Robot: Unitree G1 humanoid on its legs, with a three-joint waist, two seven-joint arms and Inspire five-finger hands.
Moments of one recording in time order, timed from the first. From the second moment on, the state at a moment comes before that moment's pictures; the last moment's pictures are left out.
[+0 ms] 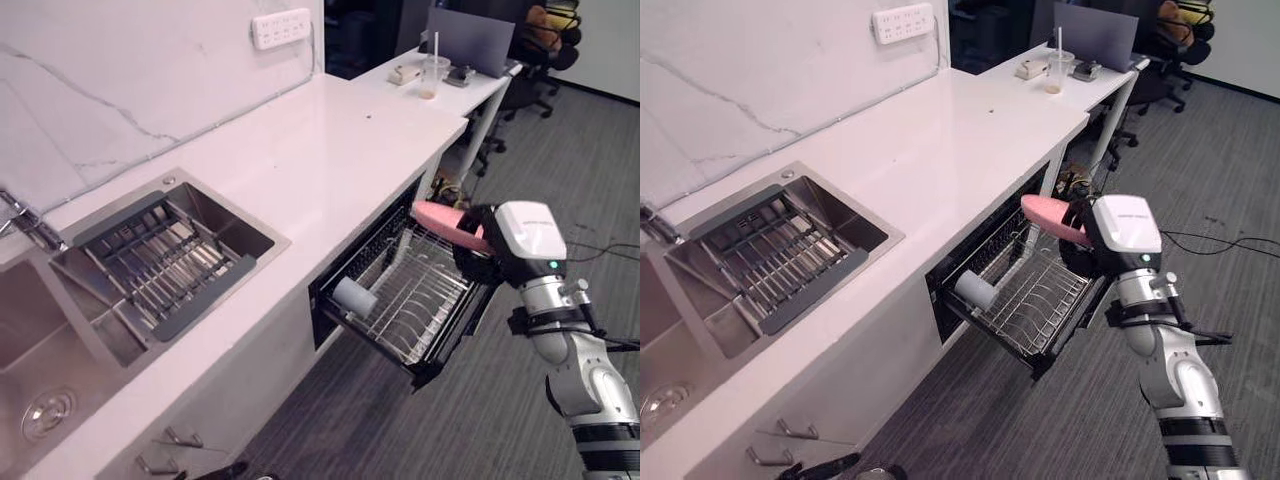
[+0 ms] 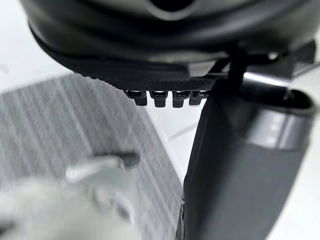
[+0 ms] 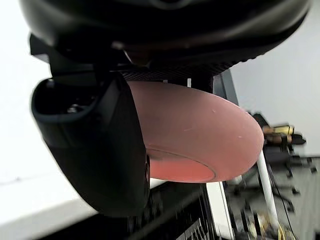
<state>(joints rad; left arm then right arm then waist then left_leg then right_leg) 0.21 0.15 0.23 0.73 -0.24 0.26 0.05 -0.12 -0.58 -0.12 0.05 -0.84 -0.18 -0.15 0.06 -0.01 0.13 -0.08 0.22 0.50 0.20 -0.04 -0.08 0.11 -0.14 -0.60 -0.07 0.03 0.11</state>
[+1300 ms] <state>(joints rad) 0.00 0.13 0.03 0.76 -0.30 -0.08 0.07 -0.90 -0.77 0.11 0.83 -0.43 0.18 -0.26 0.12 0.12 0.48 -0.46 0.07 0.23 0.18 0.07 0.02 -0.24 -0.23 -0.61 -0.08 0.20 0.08</state>
